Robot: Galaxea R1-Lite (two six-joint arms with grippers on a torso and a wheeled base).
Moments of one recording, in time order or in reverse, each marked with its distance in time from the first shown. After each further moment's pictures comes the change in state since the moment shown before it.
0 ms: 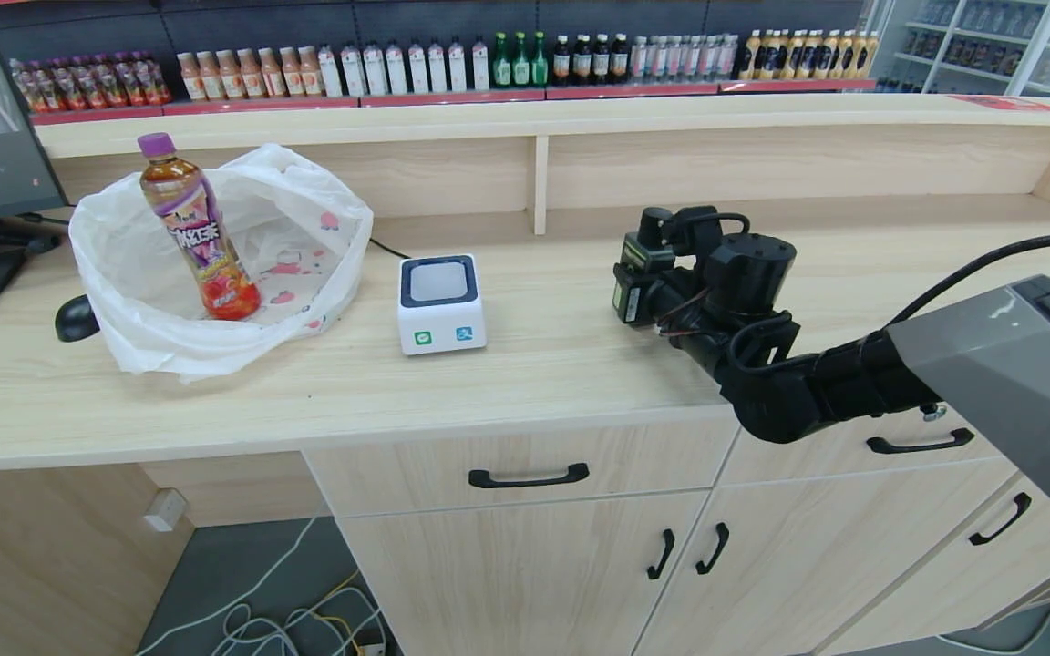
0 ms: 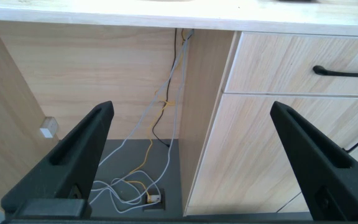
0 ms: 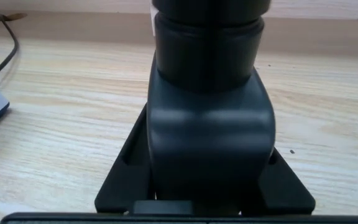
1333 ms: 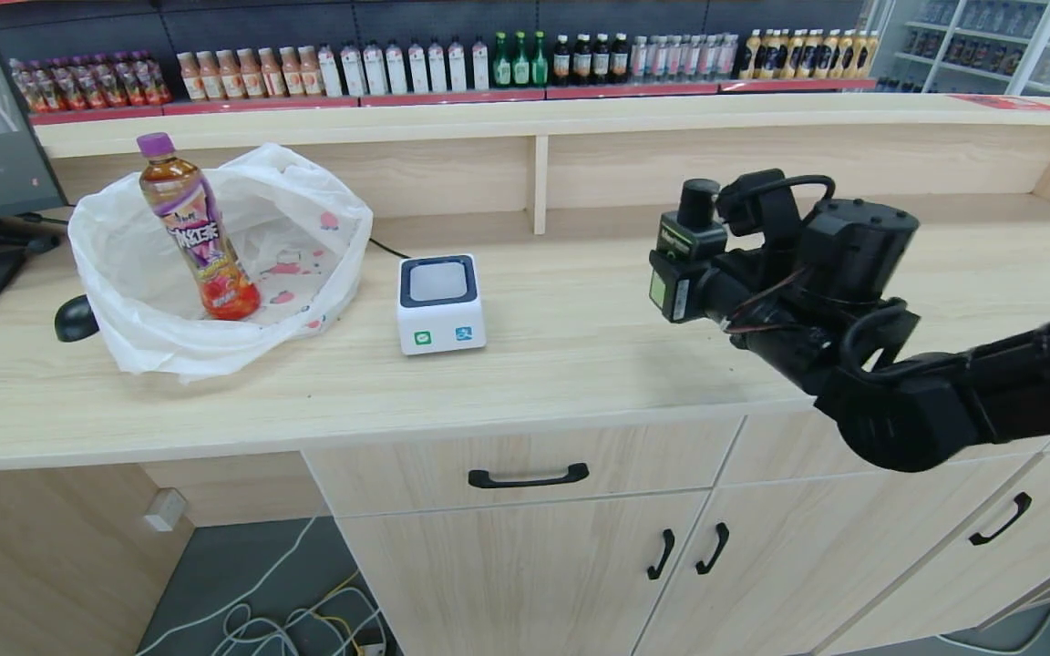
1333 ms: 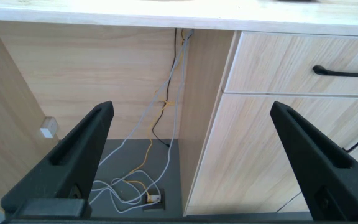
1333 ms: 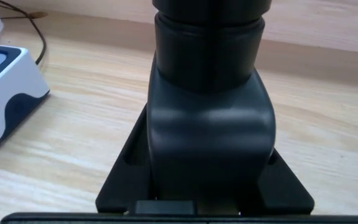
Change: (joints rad) left arm 0.000 0.000 0.000 0.000 0.000 0.000; right arm 0.025 -0.305 0.314 -0.007 -0.001 -0.097
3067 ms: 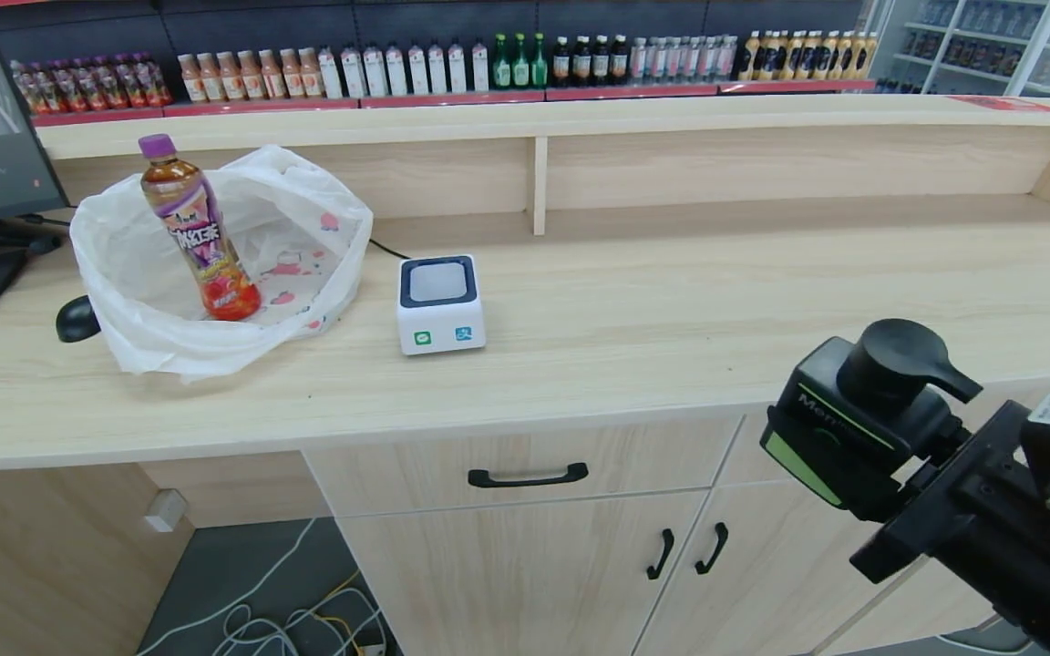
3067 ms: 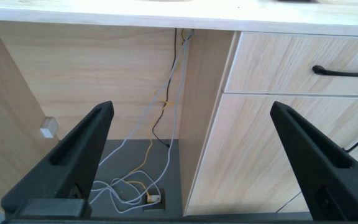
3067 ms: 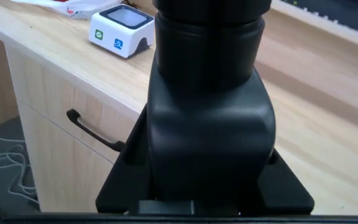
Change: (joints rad) left arm 0.000 0.000 0.000 0.000 0.000 0.000; right arm 0.258 -0.562 0.904 -0.416 0.007 -0.314
